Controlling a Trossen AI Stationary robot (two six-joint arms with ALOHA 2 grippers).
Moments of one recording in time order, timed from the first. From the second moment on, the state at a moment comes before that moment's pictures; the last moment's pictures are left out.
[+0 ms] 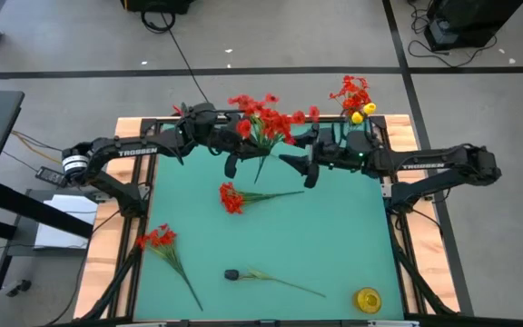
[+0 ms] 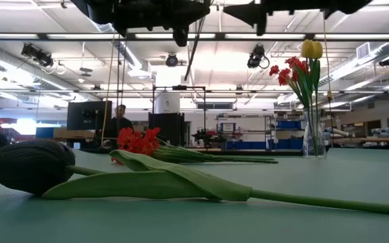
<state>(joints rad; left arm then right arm) 0.38 1.45 1.06 0.34 0.62 -0.08 -0.15 1.20 0.81 0.48 0.01 0.20</state>
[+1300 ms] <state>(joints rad) 0.49 1.41 1.07 0.30 0.36 -0.15 -0.04 0.94 0.99 -0.30 0.80 0.26</state>
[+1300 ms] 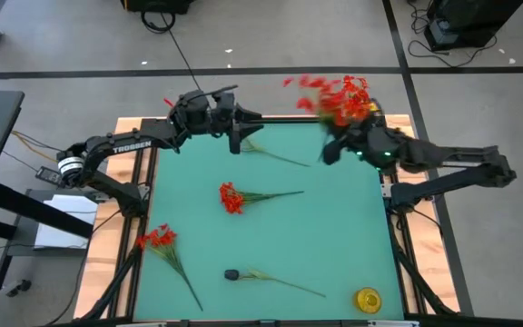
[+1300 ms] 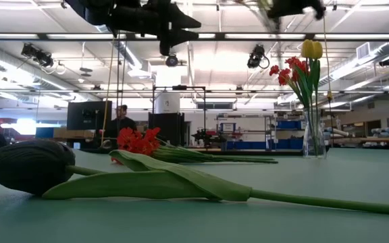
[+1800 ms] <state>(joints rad) 0.50 1.41 1.07 0.29 0.36 -0.16 0.05 0.70 0.99 -0.60 1.51 0.22</state>
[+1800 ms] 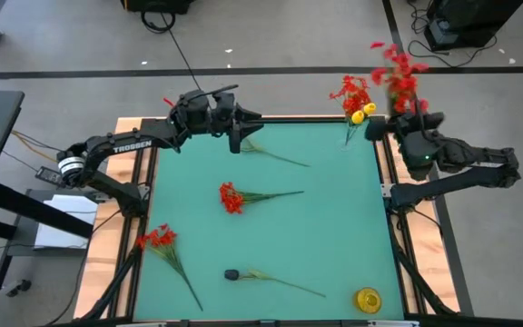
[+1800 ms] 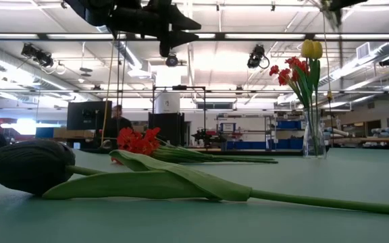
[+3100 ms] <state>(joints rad) 0.51 1.41 1.06 0.20 0.31 -0.06 -0.61 0.78 0.81 -0.13 0.99 0.25</state>
